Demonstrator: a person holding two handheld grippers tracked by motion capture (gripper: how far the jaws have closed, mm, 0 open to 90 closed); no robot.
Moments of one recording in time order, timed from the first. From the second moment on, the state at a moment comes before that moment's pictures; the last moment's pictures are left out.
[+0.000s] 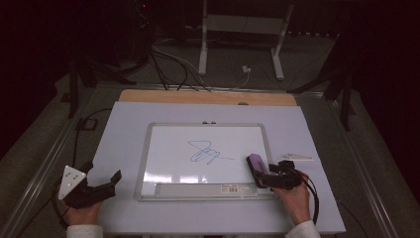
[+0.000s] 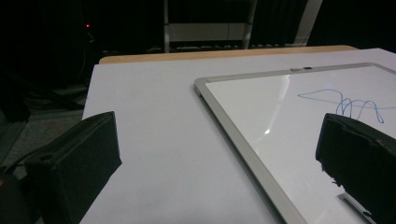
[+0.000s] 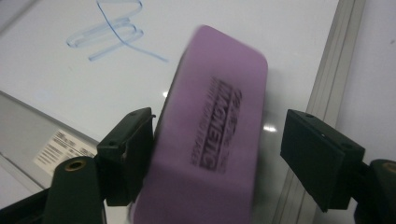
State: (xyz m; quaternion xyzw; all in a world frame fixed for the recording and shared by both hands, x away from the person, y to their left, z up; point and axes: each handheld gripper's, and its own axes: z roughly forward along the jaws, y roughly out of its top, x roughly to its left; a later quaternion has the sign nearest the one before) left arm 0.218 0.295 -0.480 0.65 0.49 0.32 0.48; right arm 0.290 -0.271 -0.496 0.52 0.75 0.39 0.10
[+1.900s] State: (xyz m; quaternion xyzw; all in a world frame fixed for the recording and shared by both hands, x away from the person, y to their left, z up) left arm 0.221 0.291 -0.484 0.65 0.48 0.33 0.48; right arm 0.311 -0.259 -0.447 0.52 0.72 0.44 0.14
